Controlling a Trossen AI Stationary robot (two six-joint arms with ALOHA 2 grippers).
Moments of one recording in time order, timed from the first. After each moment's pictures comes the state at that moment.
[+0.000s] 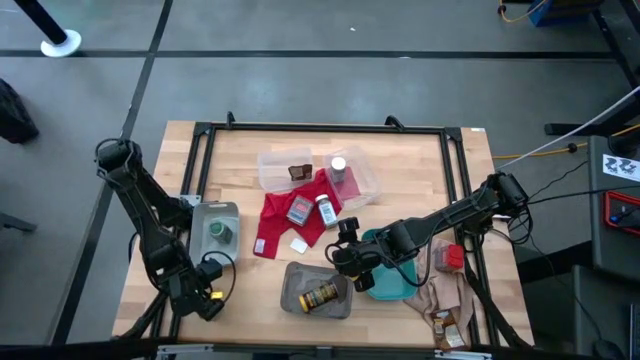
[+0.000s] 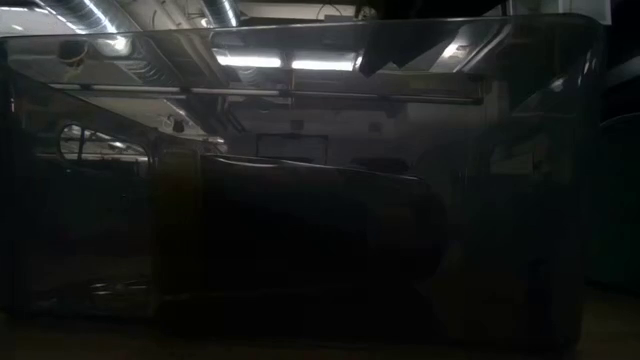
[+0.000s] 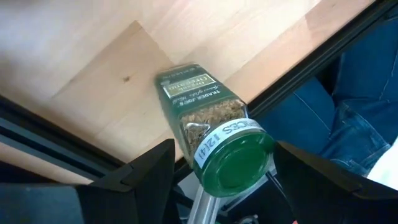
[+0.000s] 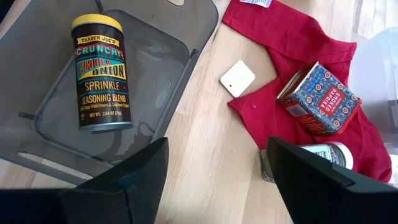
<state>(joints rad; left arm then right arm) -1.01 1.28 0.86 -0.68 0.05 -1.95 0.42 1.76 1.46 -0.70 0.28 -0.02</state>
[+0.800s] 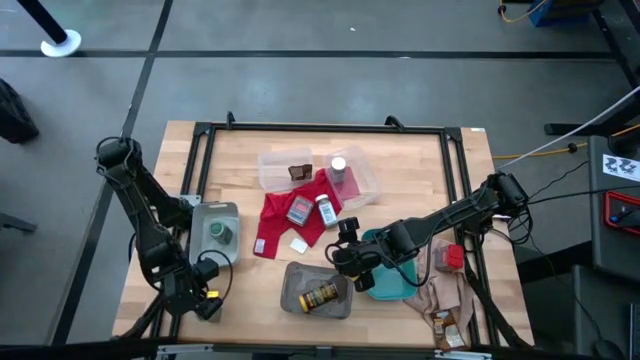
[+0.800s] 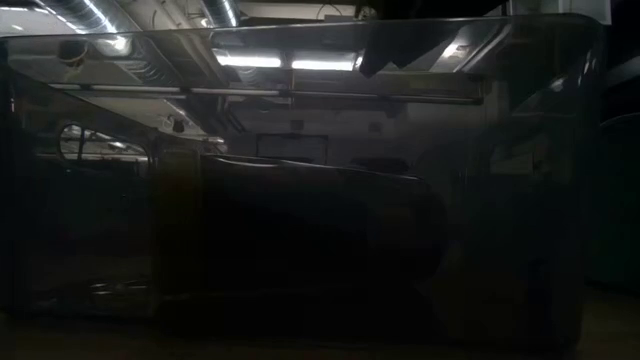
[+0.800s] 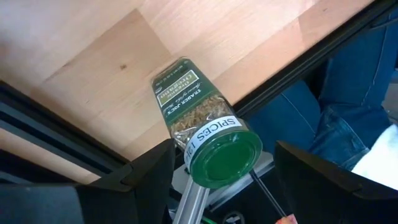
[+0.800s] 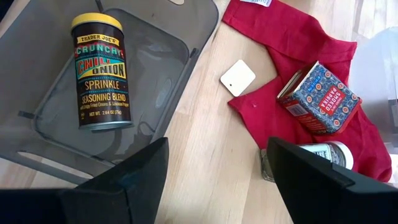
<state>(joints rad) -1.04 1.25 0.86 -0.66 0.02 -2.04 0.42 1.76 1.46 -0.70 0.28 -0.02</state>
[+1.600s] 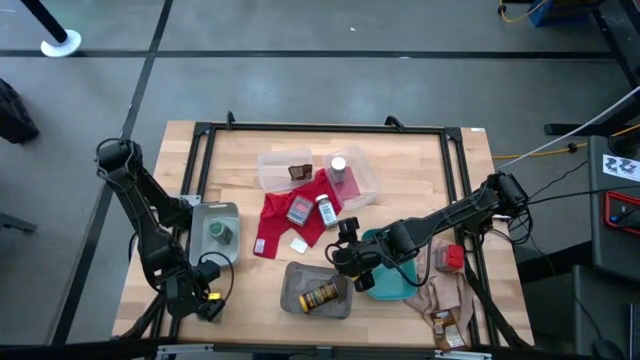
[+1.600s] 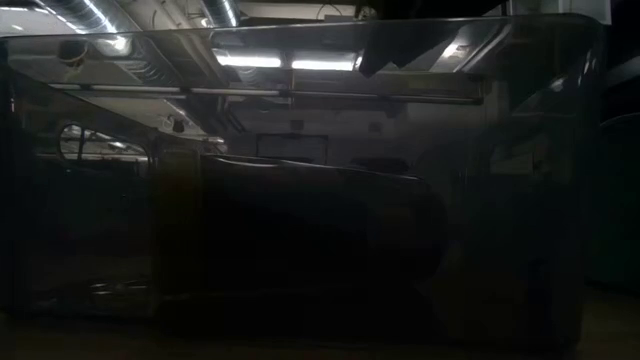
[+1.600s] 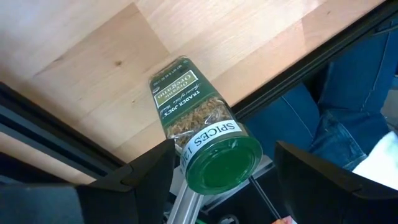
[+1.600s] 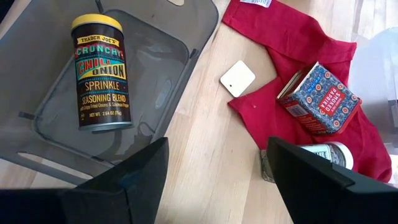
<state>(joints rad) -1.04 1.28 0.86 -0.64 0.03 -2.08 0.42 1.76 1.46 -0.70 0.28 -0.02</state>
